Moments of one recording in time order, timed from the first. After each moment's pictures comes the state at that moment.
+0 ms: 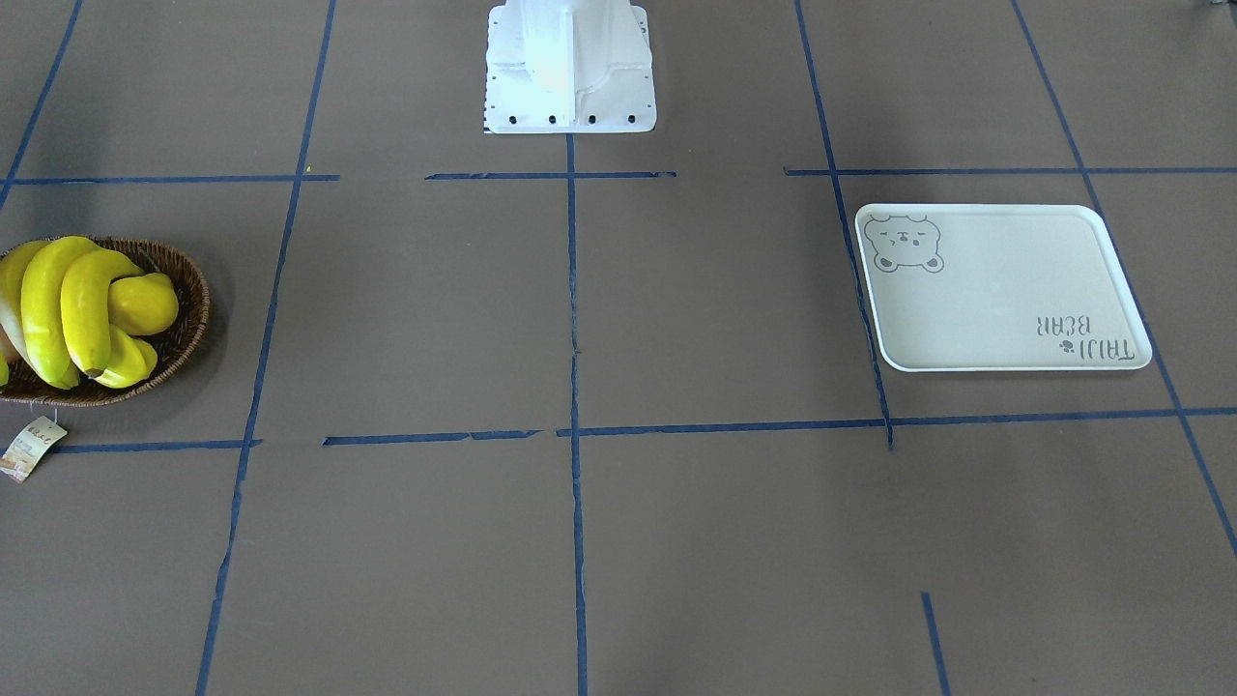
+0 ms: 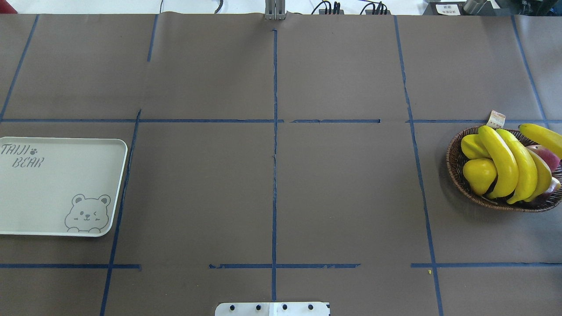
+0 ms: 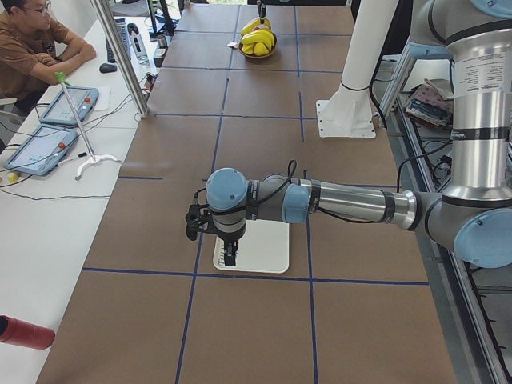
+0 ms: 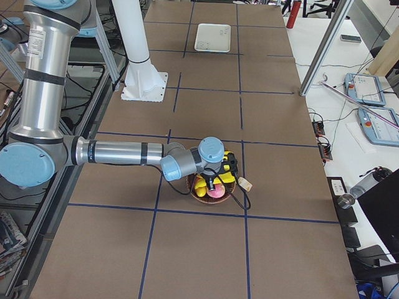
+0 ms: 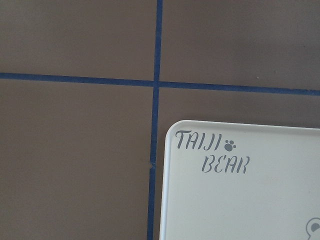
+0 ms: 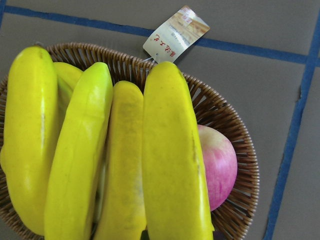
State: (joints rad) left arm -1.59 -1.48 -1.79 -1.52 -2.44 -0.08; right arm 1.35 -1.77 1.72 -1.20 2.46 0.17
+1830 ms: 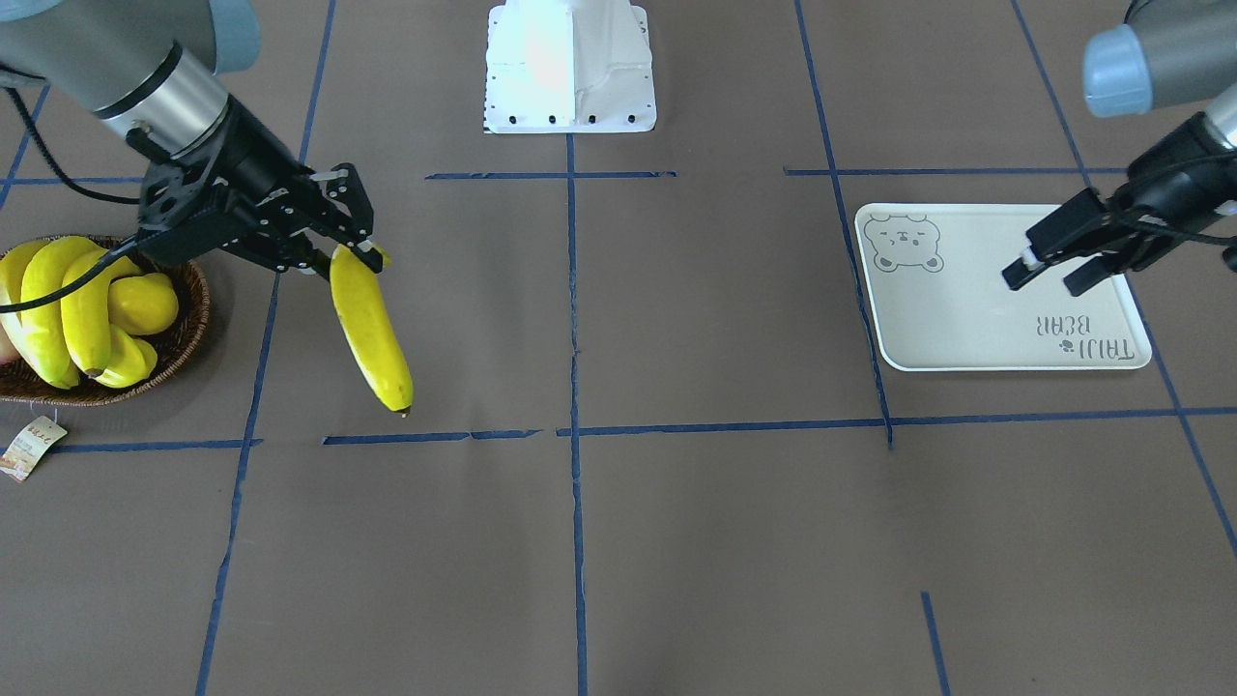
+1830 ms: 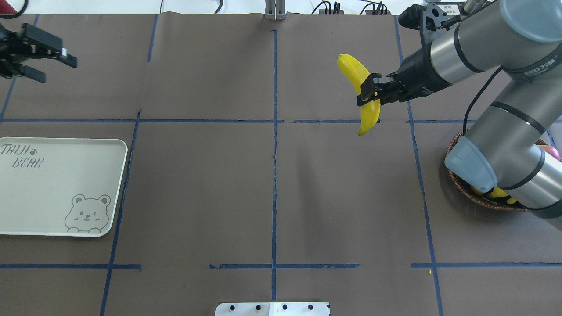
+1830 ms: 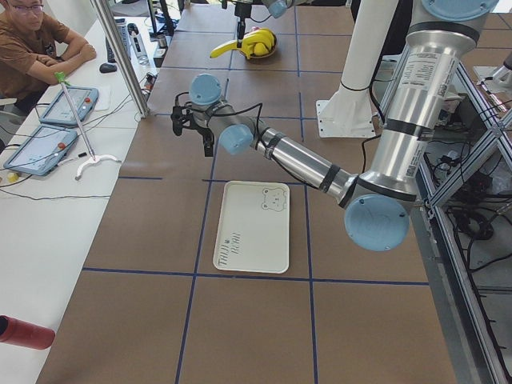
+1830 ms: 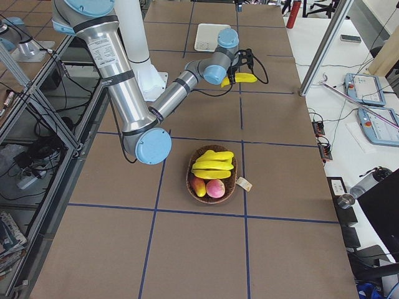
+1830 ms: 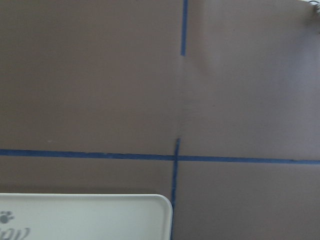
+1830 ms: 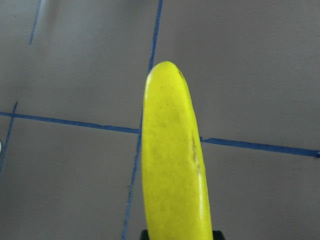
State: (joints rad) left arm -1.18 -1.86 -1.81 -2.00 -2.45 -1.15; right arm 0.86 -1.14 1.94 -1.24 2.20 1.07
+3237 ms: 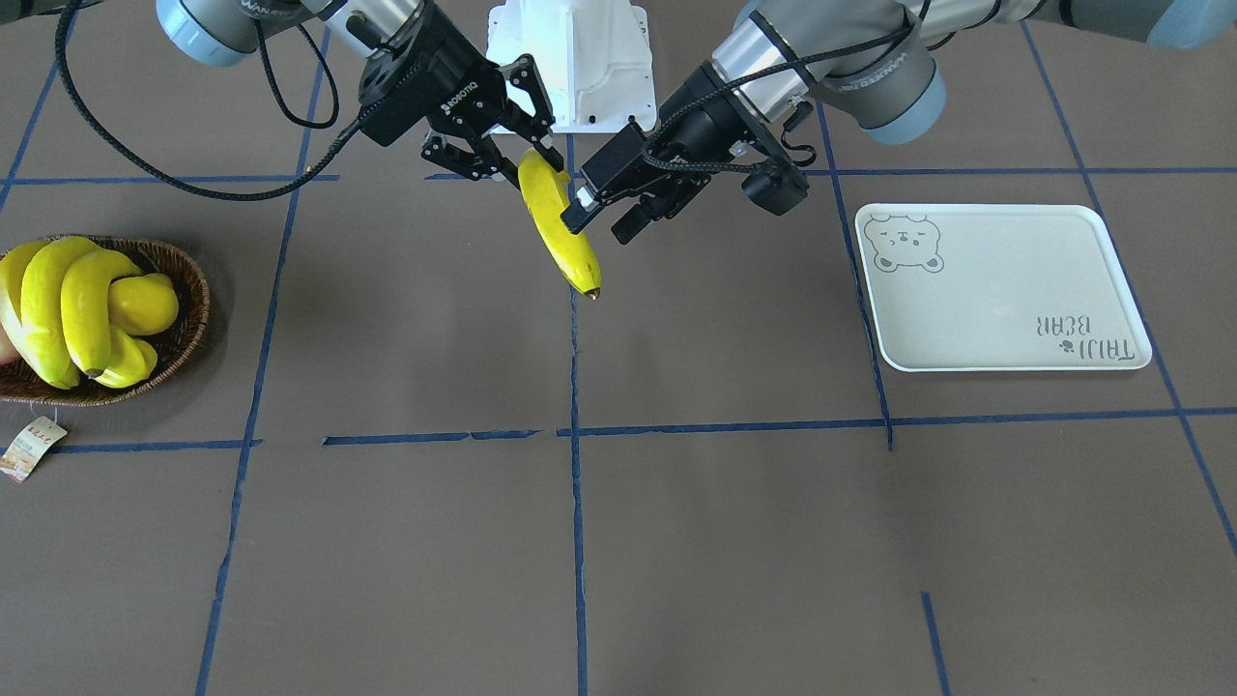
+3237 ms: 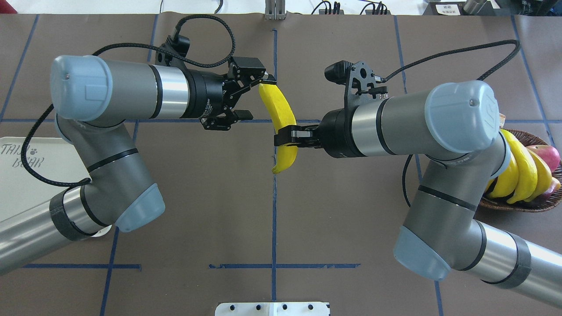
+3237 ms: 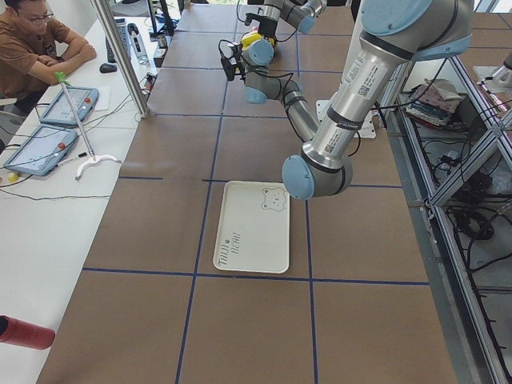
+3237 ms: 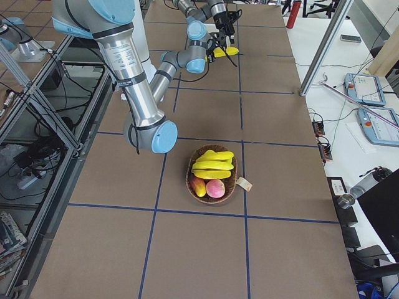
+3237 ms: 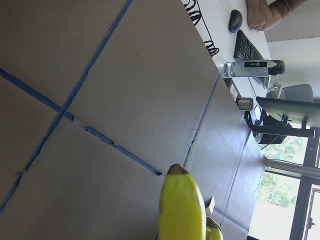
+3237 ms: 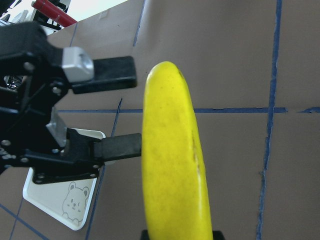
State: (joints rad) left arm -0.65 -2.17 -1.75 -2.42 -1.85 -2.01; right arm 0.57 -1.08 1.99 -1.02 1.89 1.30
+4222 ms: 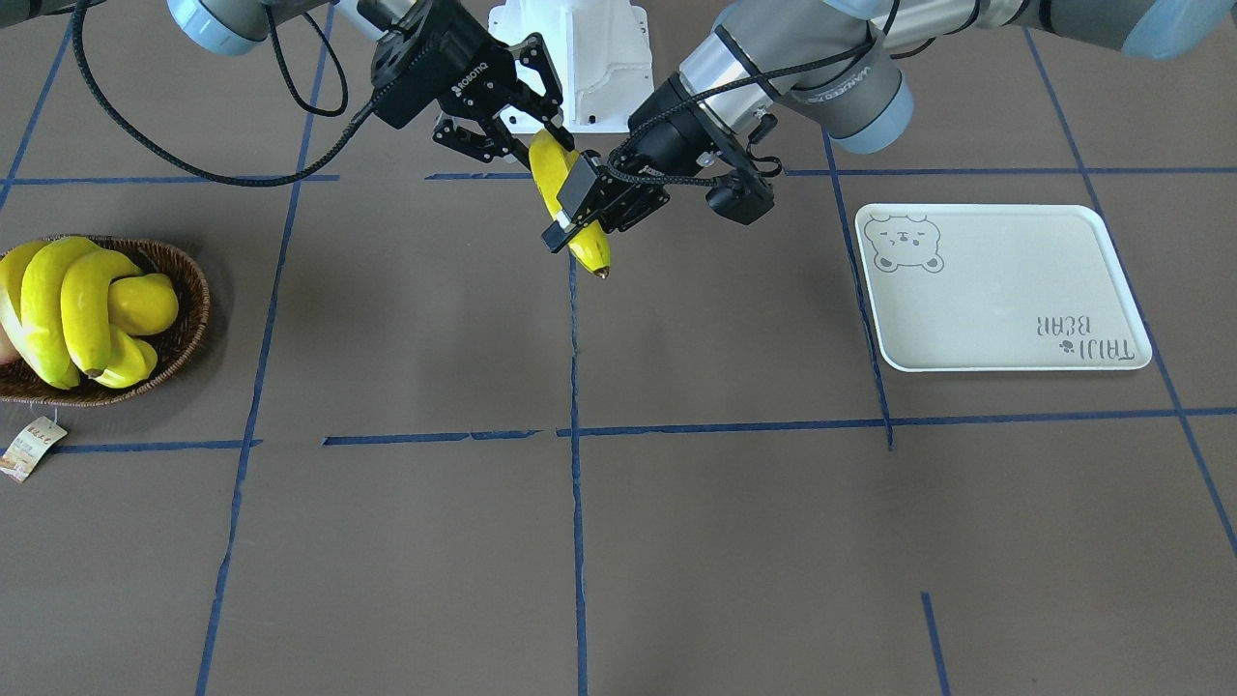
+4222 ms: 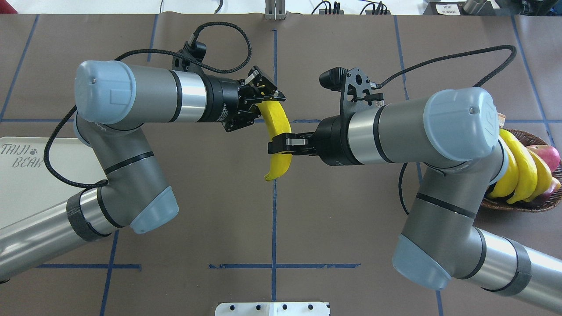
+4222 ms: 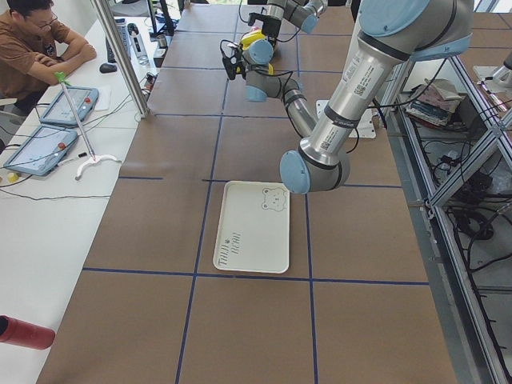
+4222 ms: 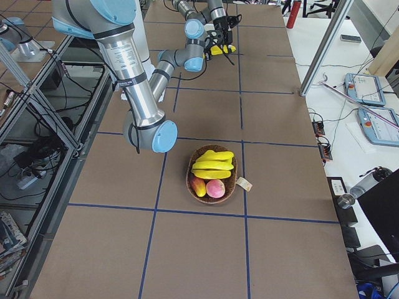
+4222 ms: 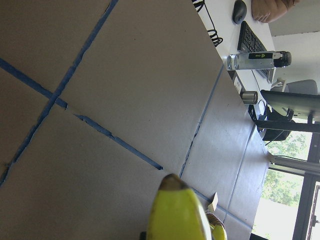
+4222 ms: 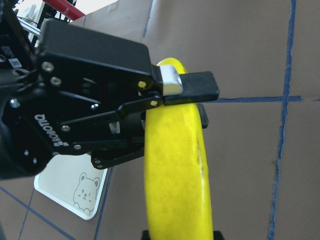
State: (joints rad) left arm -0.63 -2.20 -1.72 -2.42 -1.85 -2.01; right arm 0.55 -1.08 2.01 -1.02 1.89 1.31
